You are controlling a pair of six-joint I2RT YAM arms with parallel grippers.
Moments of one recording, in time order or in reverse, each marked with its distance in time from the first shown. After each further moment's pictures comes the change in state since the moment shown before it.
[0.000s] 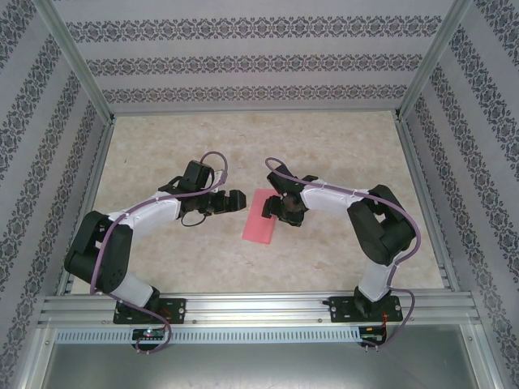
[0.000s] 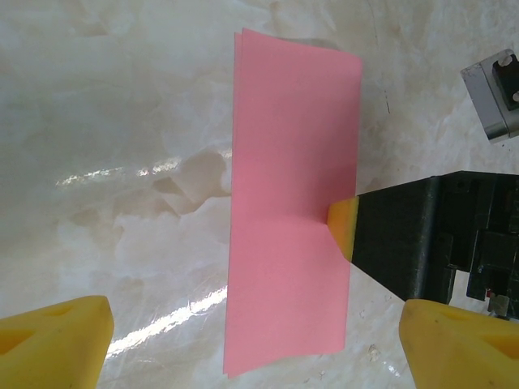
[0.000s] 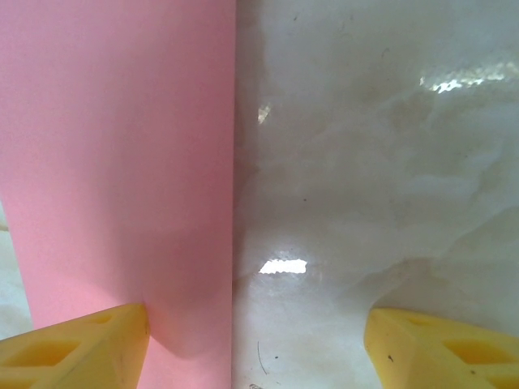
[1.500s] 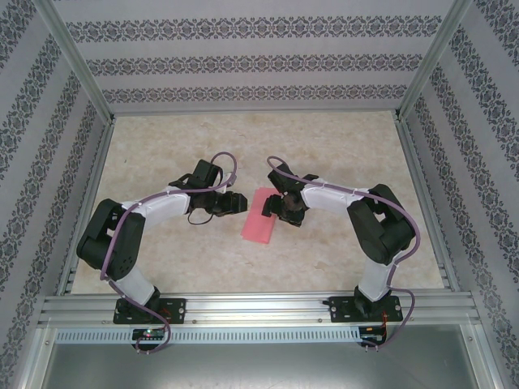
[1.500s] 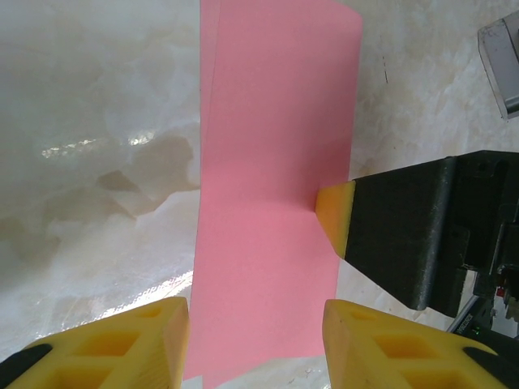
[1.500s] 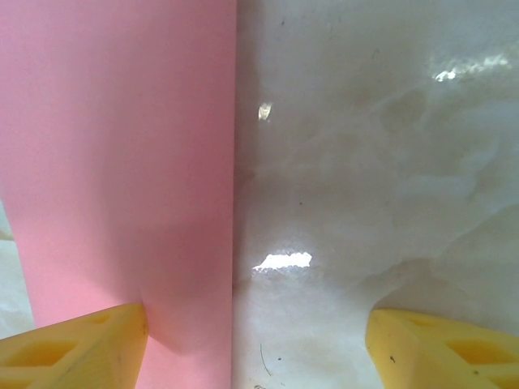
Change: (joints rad) left arm -0.031 0.112 0.066 -0.017 0.066 -0.001; right arm -0.007 0.003 0.005 0.000 -0.019 0.027
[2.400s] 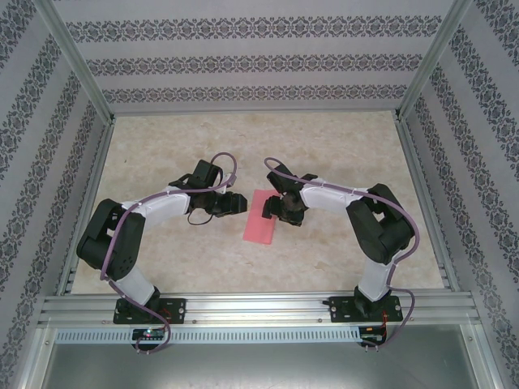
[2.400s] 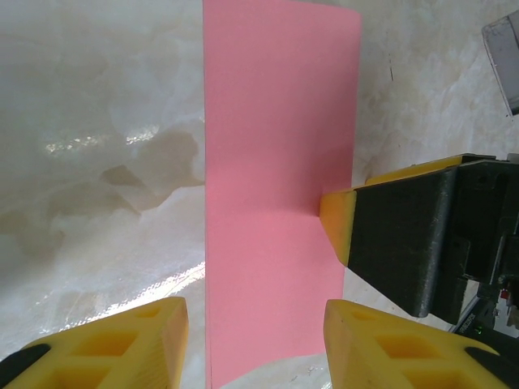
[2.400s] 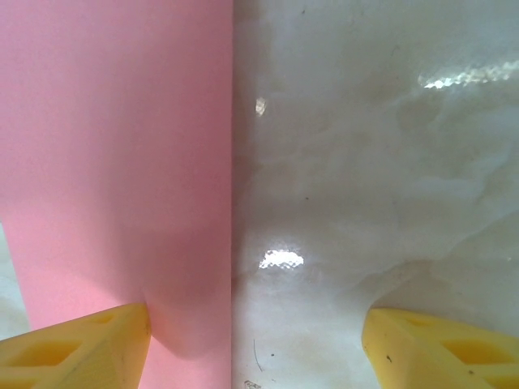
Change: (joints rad) left arm 0.000 0.000 0.000 -0.010 -0.004 0.000; right arm 0.000 0.001 0.001 -0.010 0.004 -0.056
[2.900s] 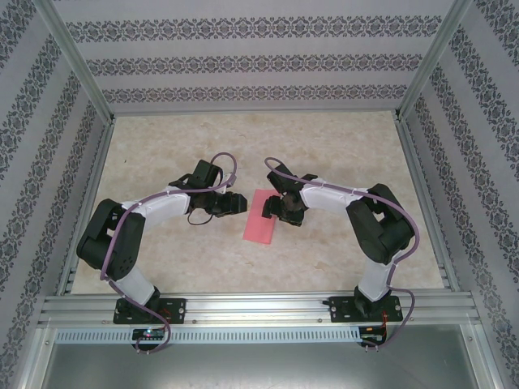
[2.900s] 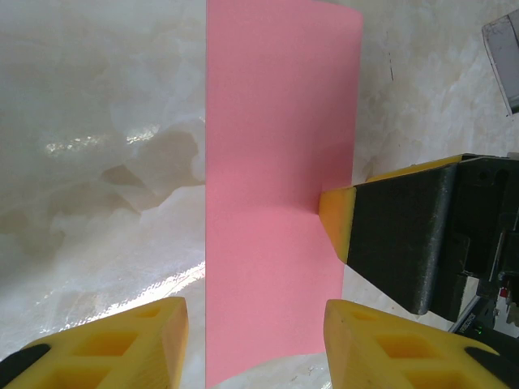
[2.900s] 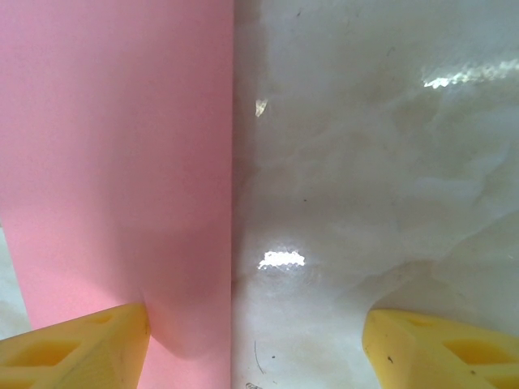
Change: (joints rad) left arm 0.000 0.000 0.000 0.000 0.000 0.000; right arm 0.000 0.010 0.011 -0.011 0.001 0.006
